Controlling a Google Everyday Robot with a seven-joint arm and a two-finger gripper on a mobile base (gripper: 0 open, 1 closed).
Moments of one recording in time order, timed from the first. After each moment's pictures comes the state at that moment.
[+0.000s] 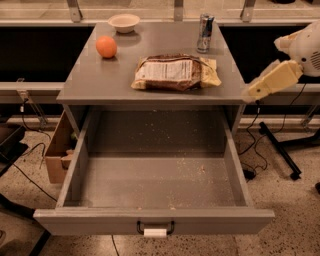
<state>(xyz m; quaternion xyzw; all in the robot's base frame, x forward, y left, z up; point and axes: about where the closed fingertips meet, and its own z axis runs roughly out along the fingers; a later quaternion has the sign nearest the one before) 0.556 -0.228 0.977 -0.45 0.80 0.05 0.40</state>
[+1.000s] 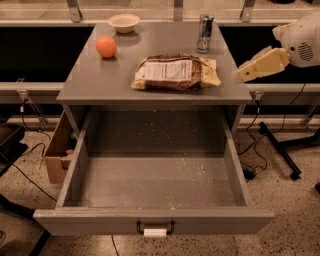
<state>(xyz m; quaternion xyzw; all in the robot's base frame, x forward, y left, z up) 0.601 -0.225 0.991 -0.39 0.79 0.07 0.47</state>
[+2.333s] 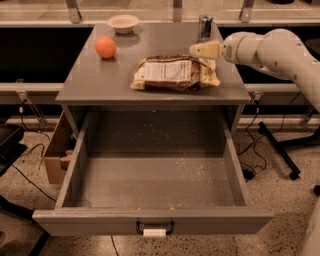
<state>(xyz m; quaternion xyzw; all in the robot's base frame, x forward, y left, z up) 0.828 -0.196 0.921 -0.18 0.77 0.11 0.61</state>
